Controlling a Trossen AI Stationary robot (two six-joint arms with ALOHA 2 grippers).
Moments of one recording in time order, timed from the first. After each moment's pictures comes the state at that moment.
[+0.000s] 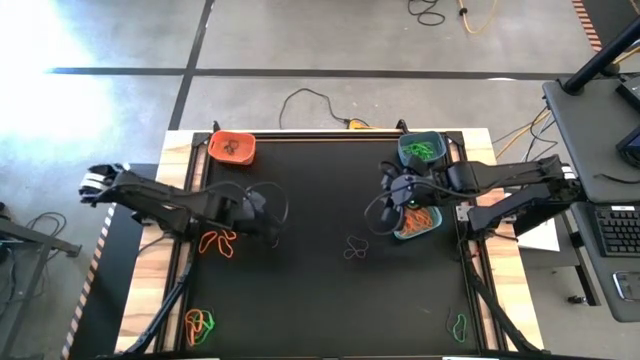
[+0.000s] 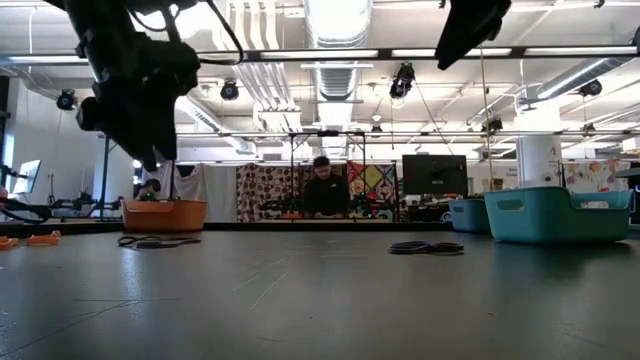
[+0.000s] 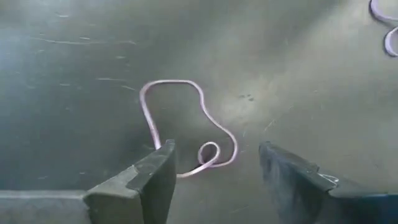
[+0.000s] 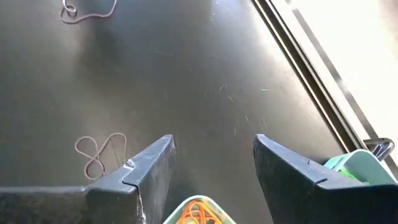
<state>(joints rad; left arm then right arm) -0.17 1.26 0.82 -0.76 -0.25 -1.07 0.09 1.29 1.29 -1.01 0.41 0.35</state>
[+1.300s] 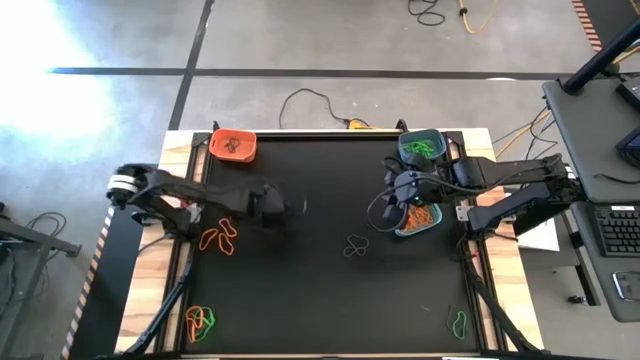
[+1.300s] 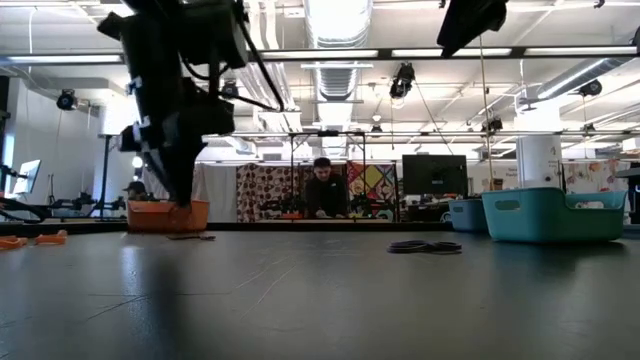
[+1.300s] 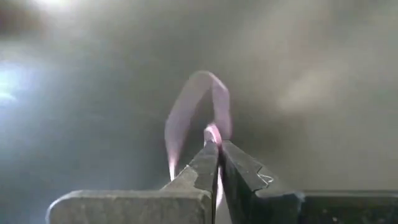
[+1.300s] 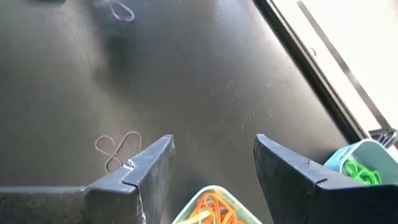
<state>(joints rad) -0.02 1.52 0.91 -0.78 -0.27 -0.87 0.09 1.29 1.37 -1.09 0.39 0.41</state>
